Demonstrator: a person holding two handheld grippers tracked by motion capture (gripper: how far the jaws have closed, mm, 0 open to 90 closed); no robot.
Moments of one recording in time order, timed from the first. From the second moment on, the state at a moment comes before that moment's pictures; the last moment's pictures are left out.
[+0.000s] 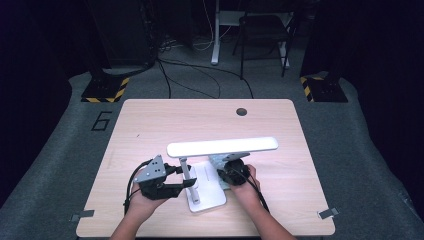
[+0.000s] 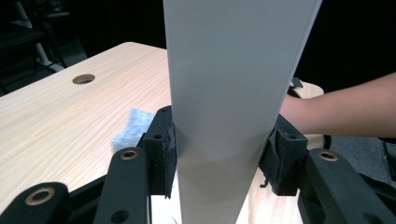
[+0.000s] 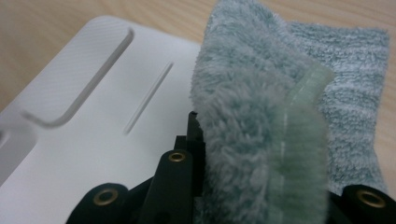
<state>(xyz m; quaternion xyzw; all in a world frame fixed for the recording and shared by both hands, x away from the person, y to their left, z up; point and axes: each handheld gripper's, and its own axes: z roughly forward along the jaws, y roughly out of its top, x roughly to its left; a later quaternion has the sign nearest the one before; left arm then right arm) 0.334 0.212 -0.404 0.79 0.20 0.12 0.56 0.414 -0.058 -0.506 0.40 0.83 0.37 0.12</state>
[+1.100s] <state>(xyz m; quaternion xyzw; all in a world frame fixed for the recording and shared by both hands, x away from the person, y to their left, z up) 0.344 0.209 -0.408 0.79 0.21 0.14 0.55 0.329 -0.037 -0.496 0.33 0.83 0.45 0.05</state>
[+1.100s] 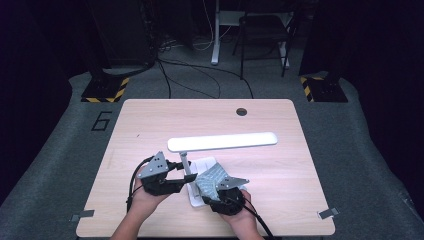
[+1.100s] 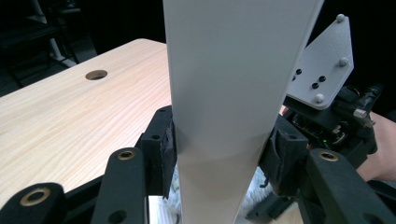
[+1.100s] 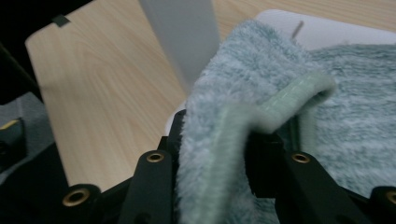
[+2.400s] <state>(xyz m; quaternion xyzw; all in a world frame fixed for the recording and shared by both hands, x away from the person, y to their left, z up) 0.340 0.209 -0.407 0.79 0.22 0.14 0.55 0.333 -0.069 -0.485 0.32 0.83 0.42 0.17</state>
